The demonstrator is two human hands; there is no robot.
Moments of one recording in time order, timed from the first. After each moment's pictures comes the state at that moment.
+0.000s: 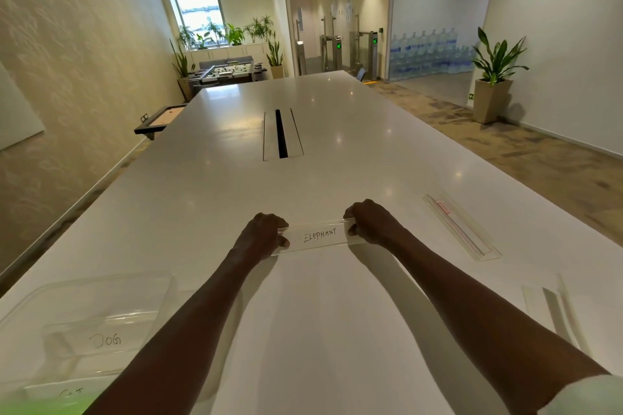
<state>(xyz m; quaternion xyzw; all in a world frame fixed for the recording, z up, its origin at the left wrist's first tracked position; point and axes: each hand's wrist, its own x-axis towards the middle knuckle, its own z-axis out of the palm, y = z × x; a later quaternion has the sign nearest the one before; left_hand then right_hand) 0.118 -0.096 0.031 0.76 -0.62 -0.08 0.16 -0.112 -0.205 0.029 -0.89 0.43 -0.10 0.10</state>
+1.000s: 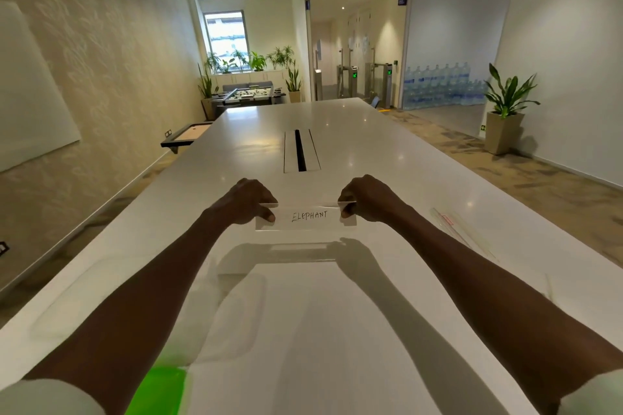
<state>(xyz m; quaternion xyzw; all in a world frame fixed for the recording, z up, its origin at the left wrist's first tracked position) 0.157 -0.025 0.139 0.72 -0.67 -0.06 0.17 -0.103 -0.131 0.133 -0.91 0.37 -0.15 0.09</state>
